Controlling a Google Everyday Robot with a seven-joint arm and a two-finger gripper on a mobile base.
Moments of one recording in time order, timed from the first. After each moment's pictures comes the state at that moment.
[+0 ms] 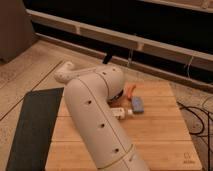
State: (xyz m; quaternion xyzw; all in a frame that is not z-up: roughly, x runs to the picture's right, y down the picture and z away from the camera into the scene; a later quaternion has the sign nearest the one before) arm -0.141 0.079 0.971 -0.26 0.27 0.40 0.84
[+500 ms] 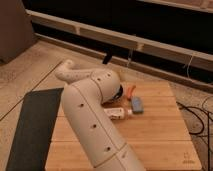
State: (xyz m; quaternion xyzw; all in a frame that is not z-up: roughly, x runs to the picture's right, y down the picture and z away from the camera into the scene) arm -0.148 0.034 1.003 -0.21 0.25 0.37 0.87
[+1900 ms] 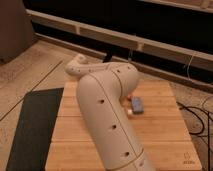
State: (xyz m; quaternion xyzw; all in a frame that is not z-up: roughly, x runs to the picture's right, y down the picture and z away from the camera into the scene) arm -0.094 0.017 0.976 -0.19 0.22 0.49 0.82
